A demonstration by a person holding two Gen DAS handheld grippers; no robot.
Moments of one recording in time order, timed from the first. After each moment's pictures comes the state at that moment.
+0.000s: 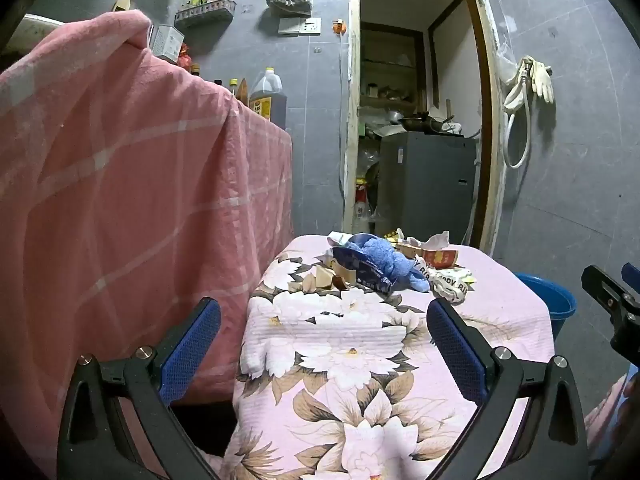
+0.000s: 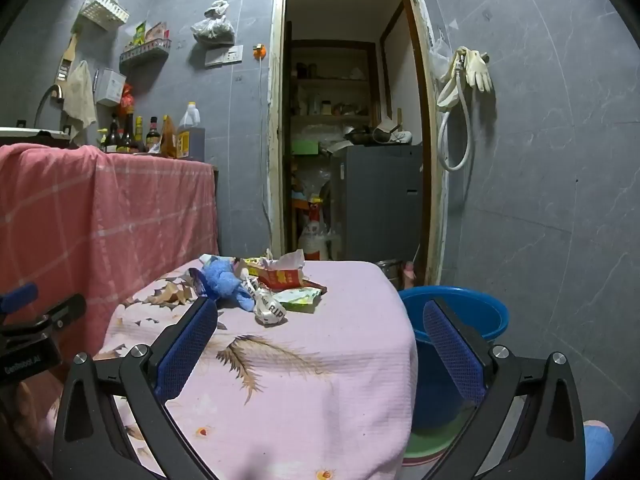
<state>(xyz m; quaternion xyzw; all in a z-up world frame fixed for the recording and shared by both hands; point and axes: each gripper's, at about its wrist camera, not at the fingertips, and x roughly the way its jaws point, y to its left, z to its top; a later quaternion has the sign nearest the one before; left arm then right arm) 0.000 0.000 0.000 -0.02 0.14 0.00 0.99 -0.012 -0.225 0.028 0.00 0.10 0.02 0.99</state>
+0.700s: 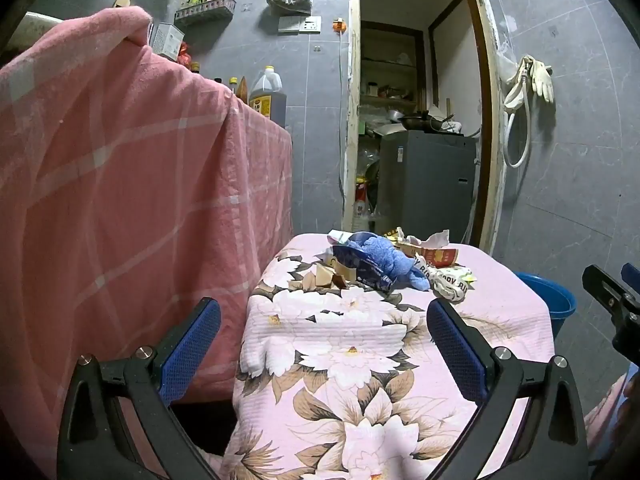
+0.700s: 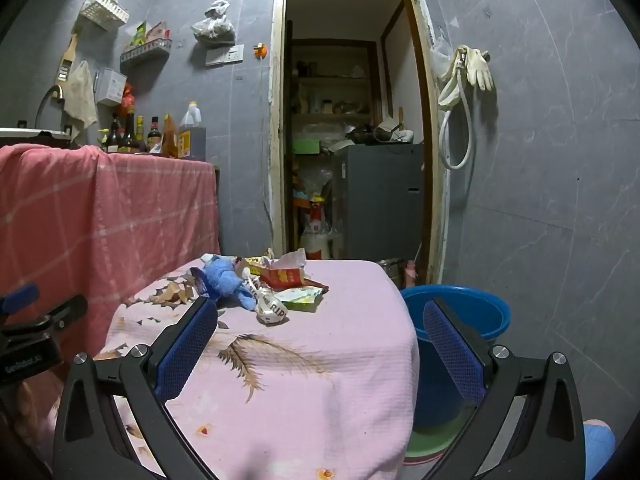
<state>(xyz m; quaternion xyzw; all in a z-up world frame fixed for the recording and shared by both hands) 0.000 0.000 0.000 -0.02 0.15 0.00 0.99 -0.013 -0.226 0.027 0.00 0.10 0.02 0.99</state>
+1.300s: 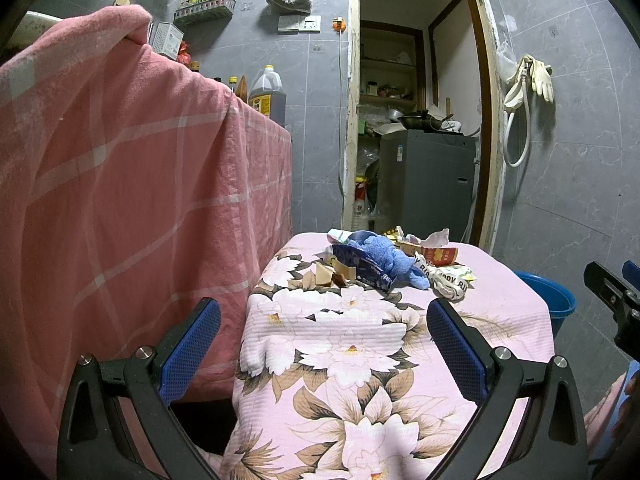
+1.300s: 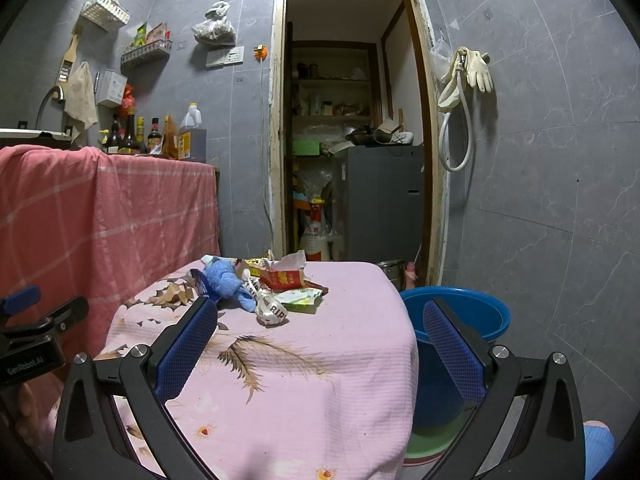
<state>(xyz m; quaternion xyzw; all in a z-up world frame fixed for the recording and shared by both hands) 0.000 0.000 0.000 -0.02 0.15 0.00 0.99 -0.011 -0.223 0.027 0.00 0.10 0.02 0.99</state>
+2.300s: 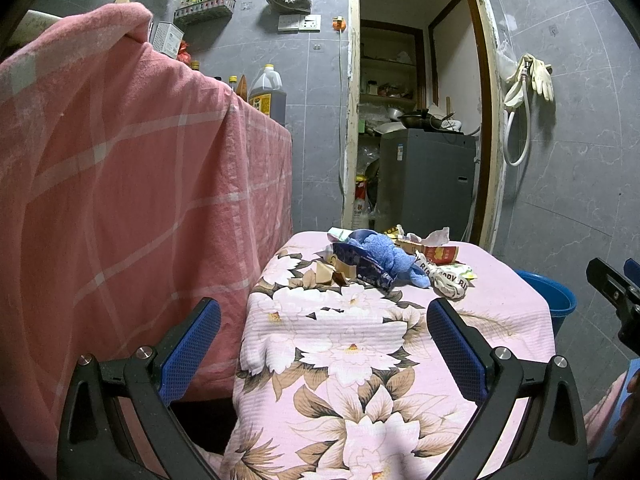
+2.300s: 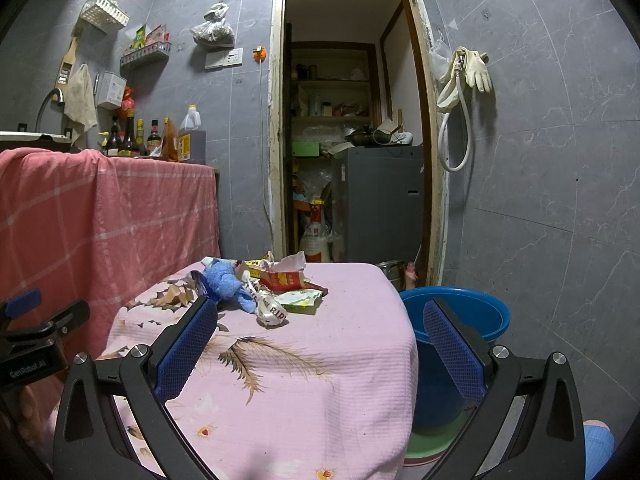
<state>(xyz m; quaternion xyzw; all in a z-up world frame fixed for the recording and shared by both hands) 0.000 0.000 0.000 -0.02 0.15 0.00 0.99 -0.014 -0.227 0.028 0.00 0.10 0.02 0.99</state>
